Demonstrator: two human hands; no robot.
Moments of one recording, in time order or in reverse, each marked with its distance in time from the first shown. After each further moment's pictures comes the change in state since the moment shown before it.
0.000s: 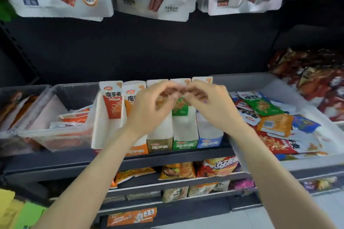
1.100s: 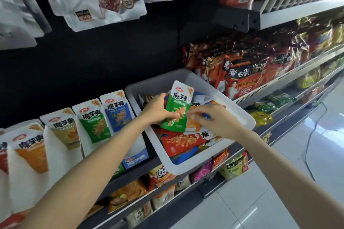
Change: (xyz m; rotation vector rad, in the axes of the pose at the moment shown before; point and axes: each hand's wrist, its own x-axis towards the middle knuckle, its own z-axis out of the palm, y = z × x) left_hand 0.100 0.015 0.237 0.021 -0.699 -0.345; right_hand -0.107 0.152 -0.145 -0.215 -0.039 0.272
